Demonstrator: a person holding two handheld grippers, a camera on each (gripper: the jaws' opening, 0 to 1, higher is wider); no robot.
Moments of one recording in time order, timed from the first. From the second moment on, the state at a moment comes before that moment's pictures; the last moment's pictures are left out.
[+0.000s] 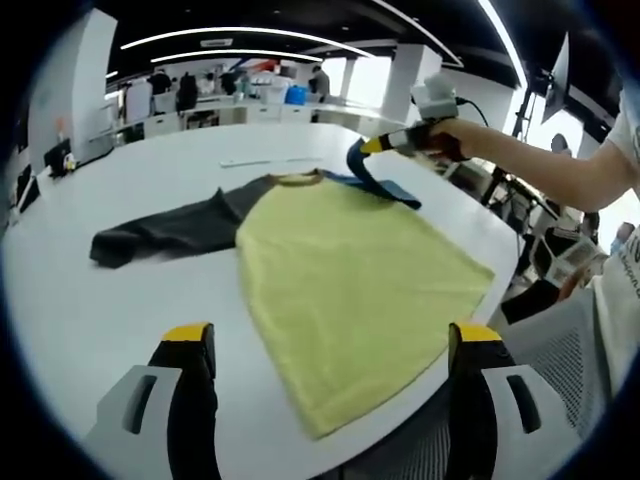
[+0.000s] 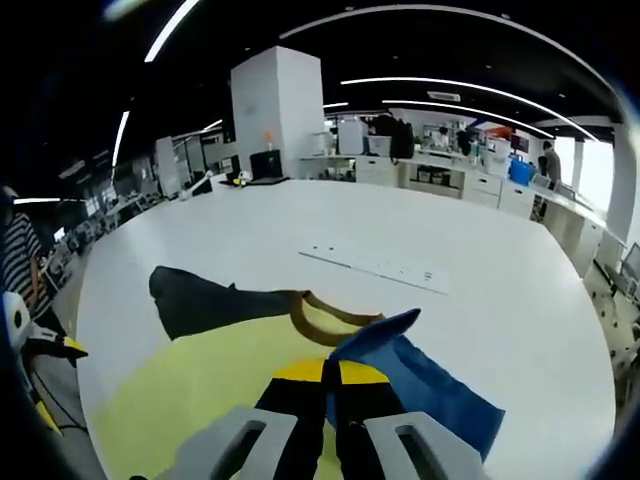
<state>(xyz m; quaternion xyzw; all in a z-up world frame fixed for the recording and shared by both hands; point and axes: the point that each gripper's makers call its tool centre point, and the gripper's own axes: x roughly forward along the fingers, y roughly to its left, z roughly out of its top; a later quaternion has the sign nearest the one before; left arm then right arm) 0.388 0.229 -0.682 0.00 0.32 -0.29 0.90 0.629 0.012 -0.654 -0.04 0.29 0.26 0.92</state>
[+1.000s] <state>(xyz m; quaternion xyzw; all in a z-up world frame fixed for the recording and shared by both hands) 0.384 0.240 -0.686 0.00 0.33 -0.27 0.91 0.626 0.087 -0.648 -0.07 0.28 0.33 0.90</state>
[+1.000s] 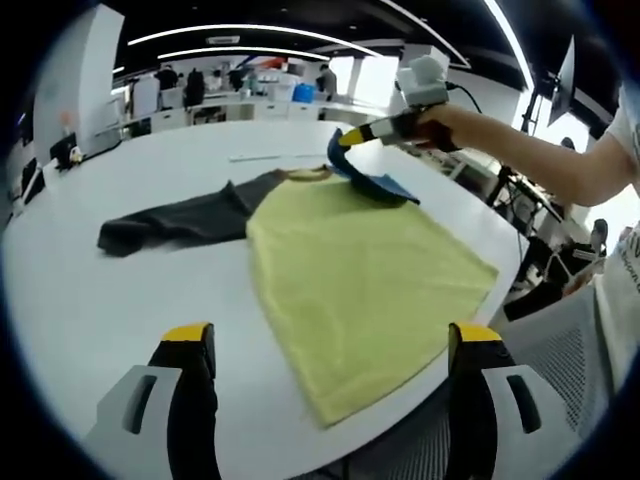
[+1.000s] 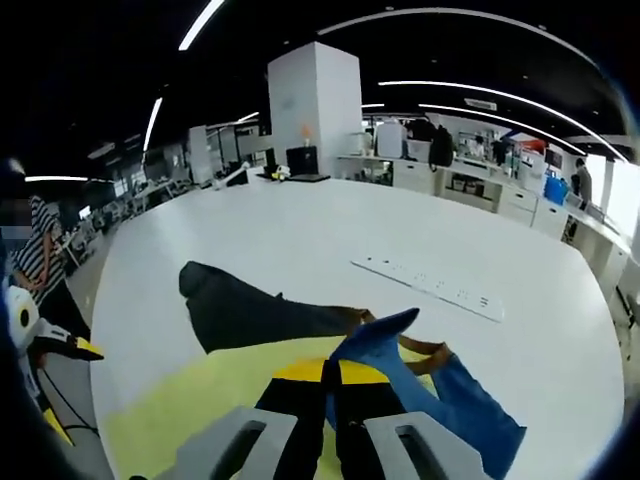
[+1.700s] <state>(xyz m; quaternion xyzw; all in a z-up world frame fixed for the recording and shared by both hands) 0.382 0.251 -0.692 -0.01 0.33 -0.25 0.91 0.616 0.134 -0.653 -0.09 0.28 0.38 0.88</state>
